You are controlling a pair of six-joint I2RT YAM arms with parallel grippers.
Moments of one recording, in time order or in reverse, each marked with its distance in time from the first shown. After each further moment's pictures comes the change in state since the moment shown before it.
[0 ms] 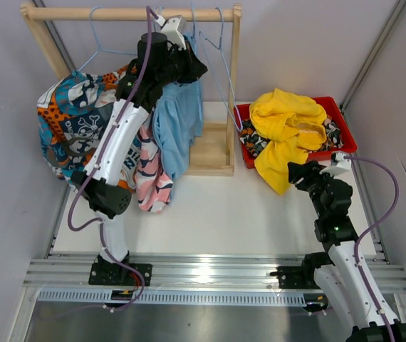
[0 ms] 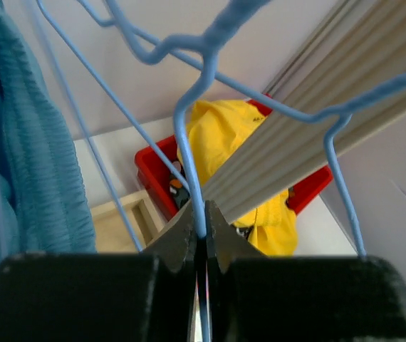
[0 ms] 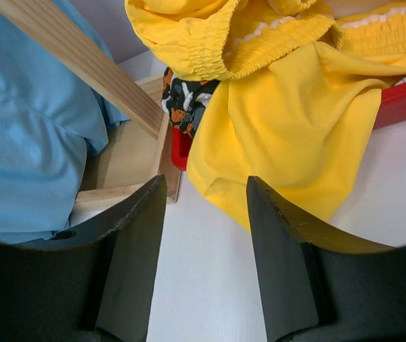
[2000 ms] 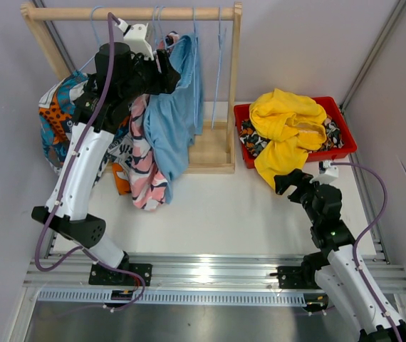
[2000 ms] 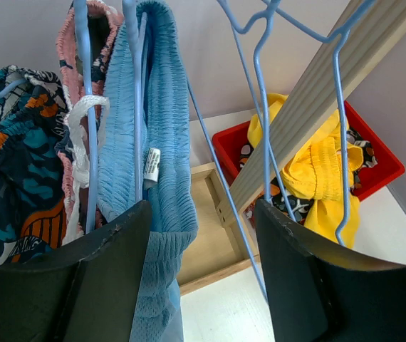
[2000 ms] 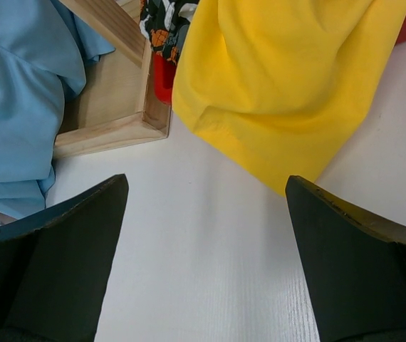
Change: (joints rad) left arm 0.042 -0.342 -0.271 -0.078 -0.166 0.172; right arm 0.109 -0.055 -0.062 -0.155 0.058 0.024
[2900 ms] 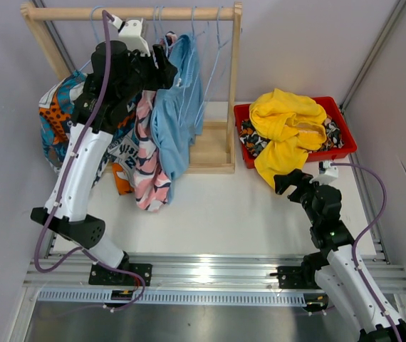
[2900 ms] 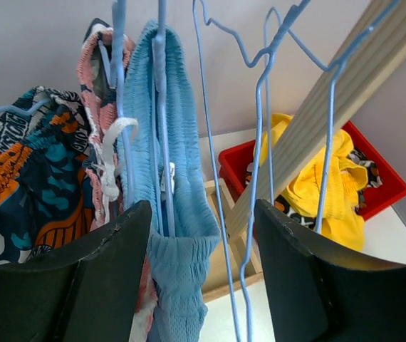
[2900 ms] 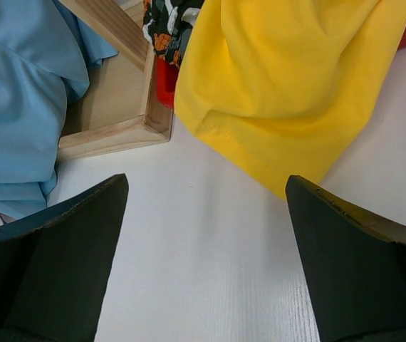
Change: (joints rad) left arm 0.001 -0.013 0.002 0.036 -0.037 -0.002; right arm 0.000 0.002 -0.015 0.031 -0.001 0.000
